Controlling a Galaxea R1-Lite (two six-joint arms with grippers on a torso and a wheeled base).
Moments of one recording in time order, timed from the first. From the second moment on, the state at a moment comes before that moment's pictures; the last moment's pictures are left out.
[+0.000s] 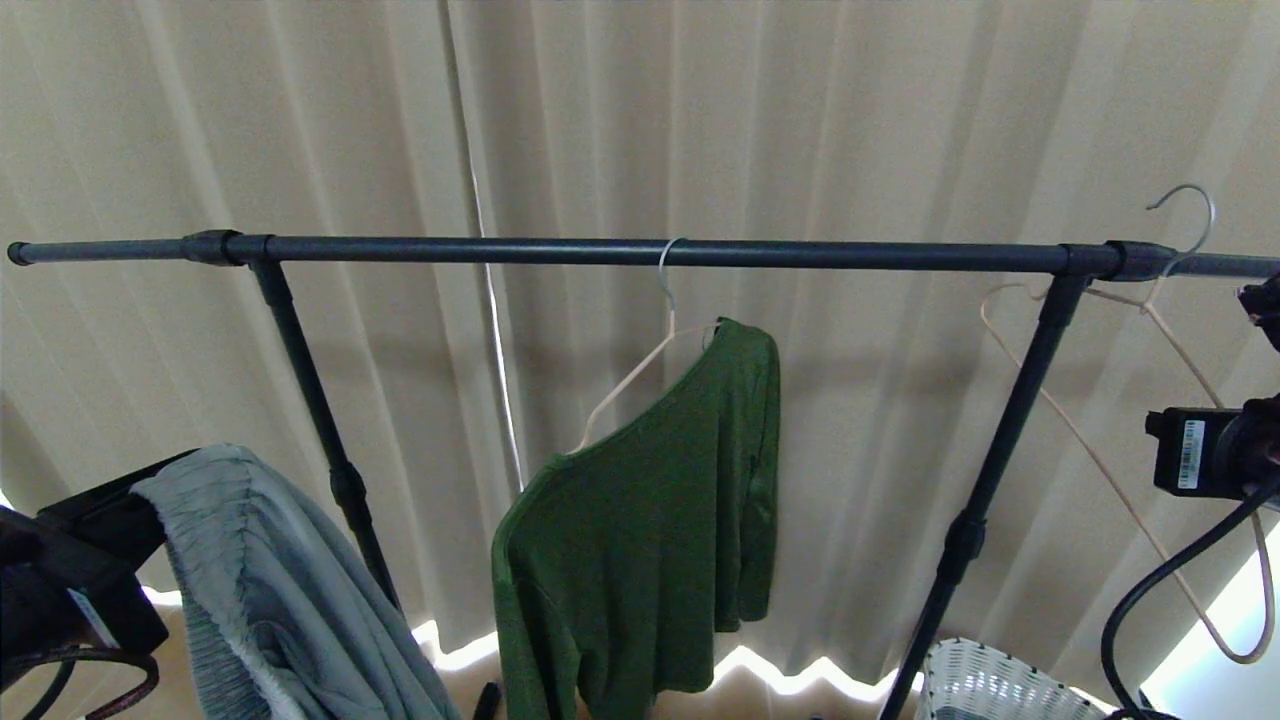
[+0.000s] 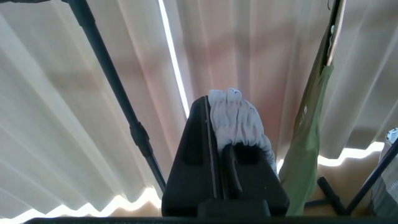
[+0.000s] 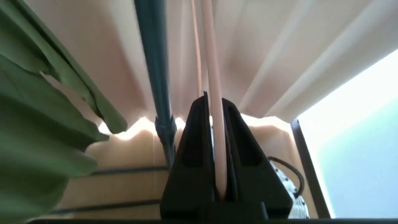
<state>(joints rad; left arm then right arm) -0.29 0.95 -0.34 -0.54 0.06 0.15 0.16 1.27 -0.73 -0.08 -0.40 0.13</state>
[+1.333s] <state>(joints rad) -0.29 0.95 -0.33 -0.54 0.07 0.19 0.17 1.20 -0.70 -0.08 -0.40 0.11</state>
